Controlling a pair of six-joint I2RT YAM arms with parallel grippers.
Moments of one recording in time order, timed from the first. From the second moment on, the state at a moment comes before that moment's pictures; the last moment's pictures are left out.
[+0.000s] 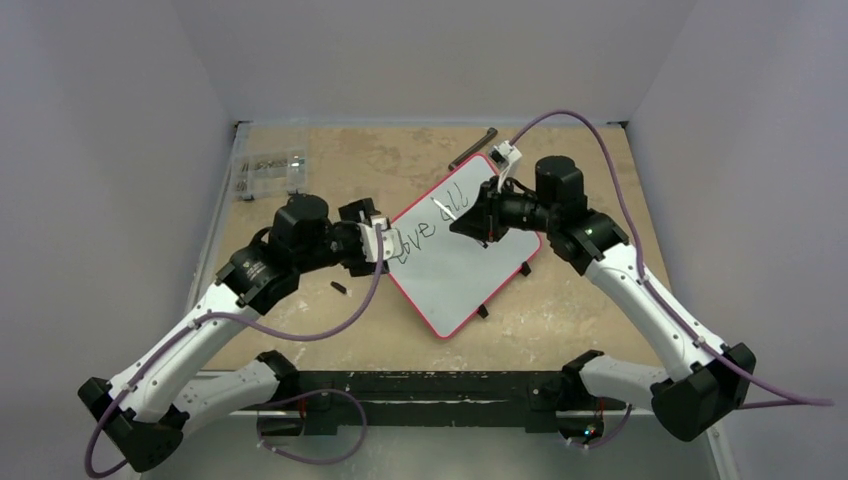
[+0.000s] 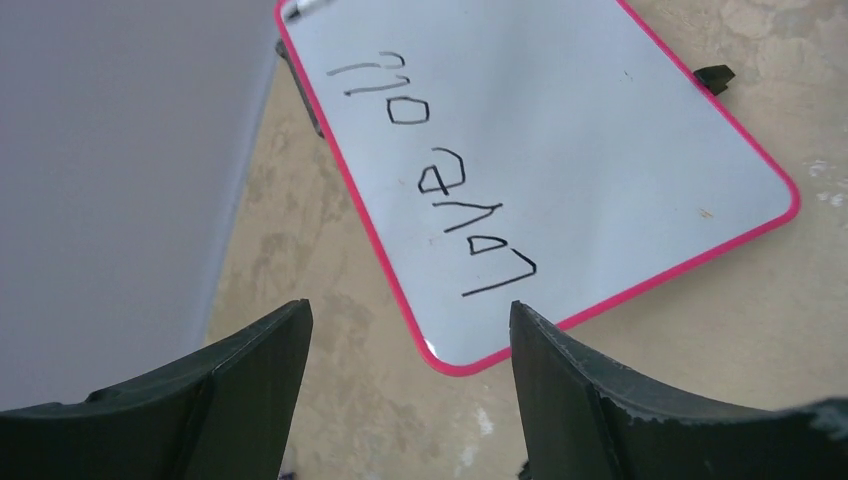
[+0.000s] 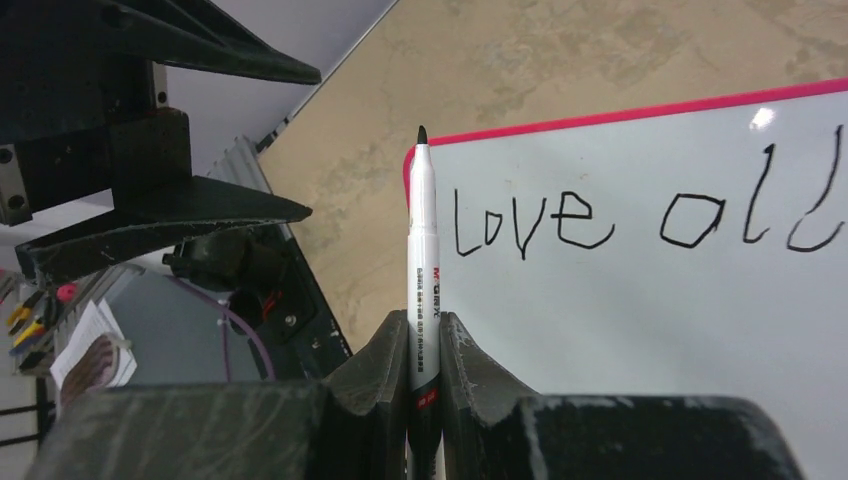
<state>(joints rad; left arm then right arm) -0.66 0.95 1.05 -0.55 0.27 0.68 0.48 1.13 1.11 -0.35 -0.59 0.30</state>
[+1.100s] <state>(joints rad) -1.02 0.96 0.99 -0.39 -0.05 1.13 0.72 1.29 1.31 -0.54 -0.57 0.29</state>
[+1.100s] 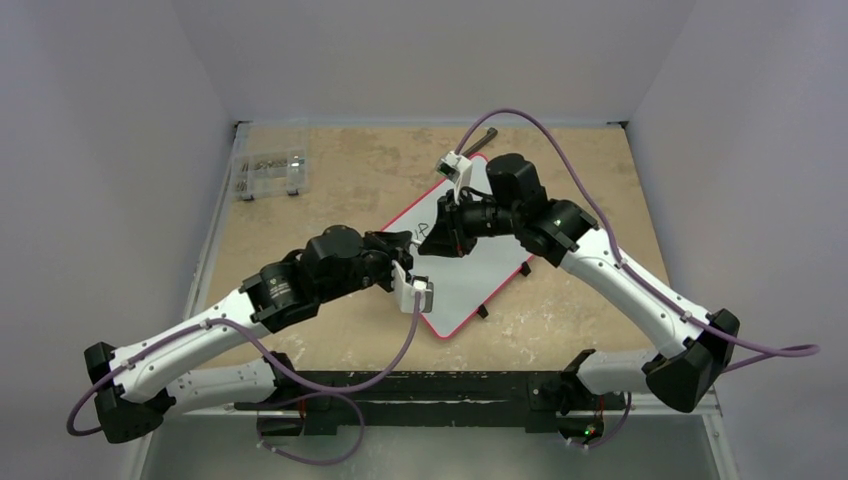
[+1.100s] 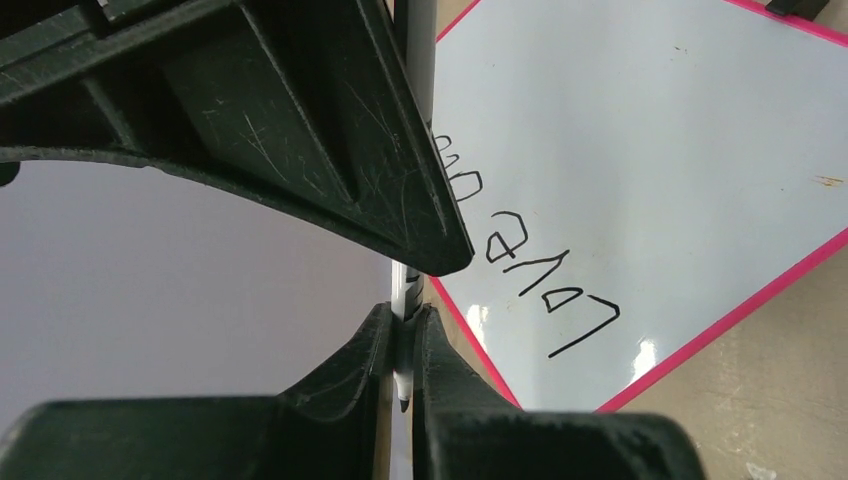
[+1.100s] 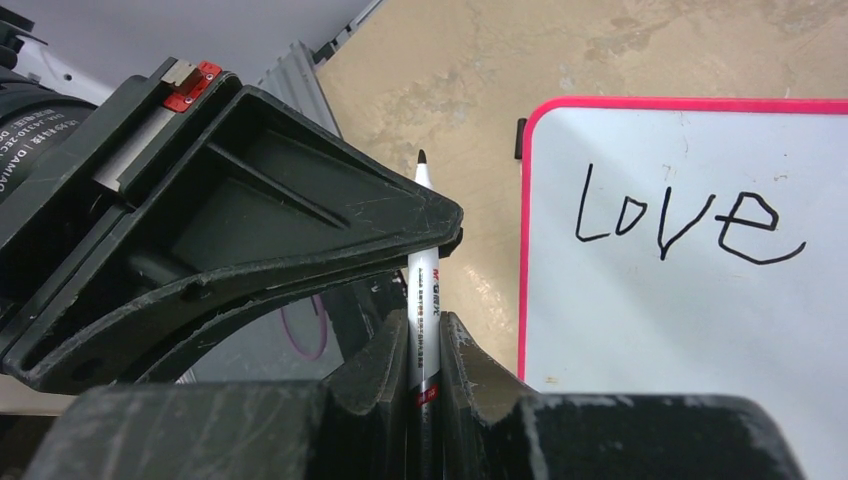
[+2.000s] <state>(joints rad) -1.02 0.87 0.99 -0.35 -0.10 0.80 0.73 1.16 1.28 -0.30 -0.51 0.41</state>
